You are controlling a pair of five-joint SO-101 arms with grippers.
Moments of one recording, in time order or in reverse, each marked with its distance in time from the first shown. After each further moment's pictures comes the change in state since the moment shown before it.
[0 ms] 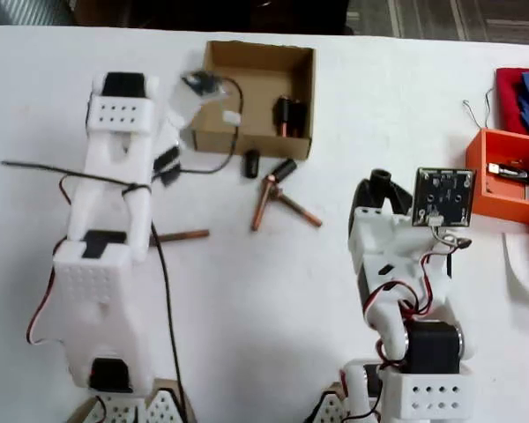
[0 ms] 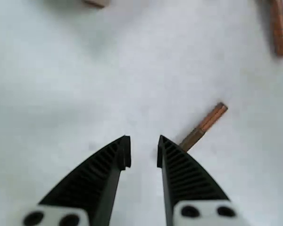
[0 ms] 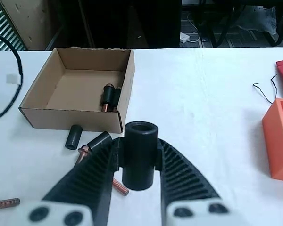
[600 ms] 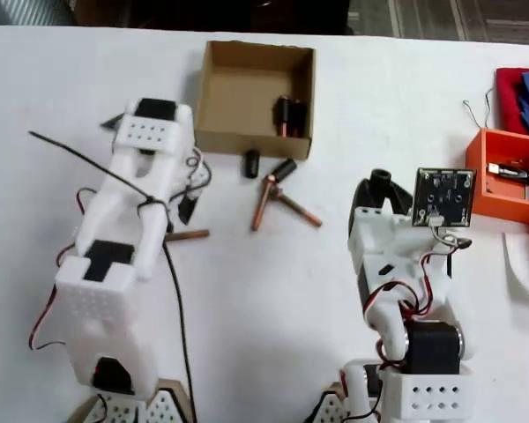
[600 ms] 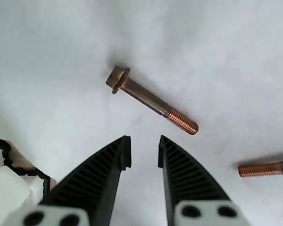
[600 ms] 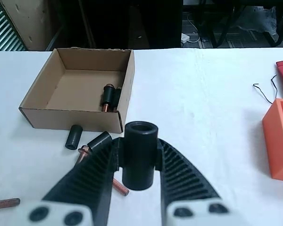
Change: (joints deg) left arm 5.9 -5.7 23.4 0.0 86.6; right arm 0.0 0.0 0.0 0.0 0.0
